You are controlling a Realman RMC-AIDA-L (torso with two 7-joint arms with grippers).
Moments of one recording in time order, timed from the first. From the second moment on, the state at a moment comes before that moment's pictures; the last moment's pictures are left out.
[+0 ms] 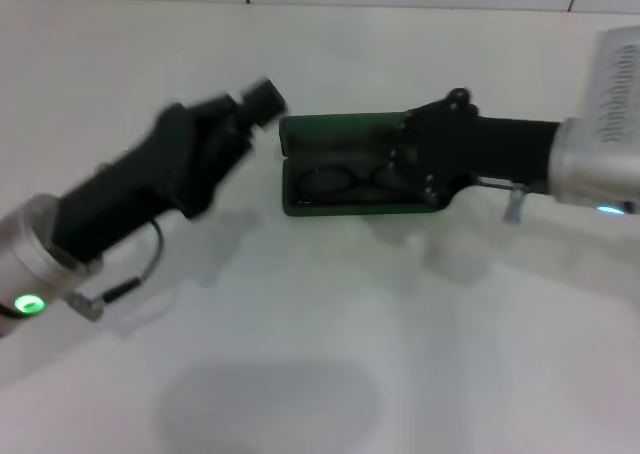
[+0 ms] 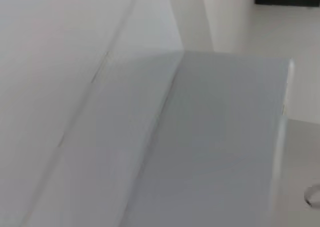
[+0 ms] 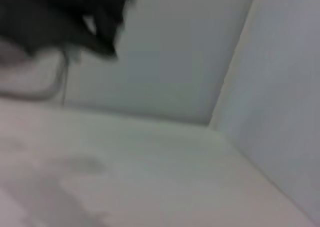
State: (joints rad) left arm -0.41 -2.06 1.17 0.19 0.98 1.93 -1.05; right arm 0.40 2.02 -1.70 -1.13 -1.47 -0.87 1.30
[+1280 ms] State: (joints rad) left arm -0.84 -2.01 1.12 0.35 1.61 1.05 -1.46; right arm 0.40 2.02 -1.48 -0.67 -1.41 -1.41 1.28
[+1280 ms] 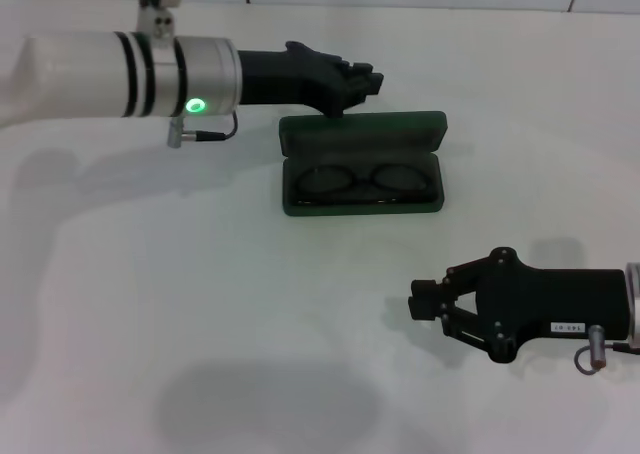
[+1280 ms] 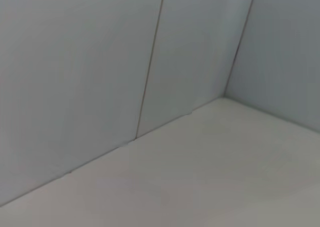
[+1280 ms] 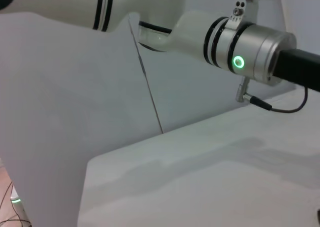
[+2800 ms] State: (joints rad) left arm -0.83 -2.07 1.12 0.34 1.74 1.04 -1.49; right arm 0.43 2.02 -1.47 -0.64 -1.41 -1.37 1.28
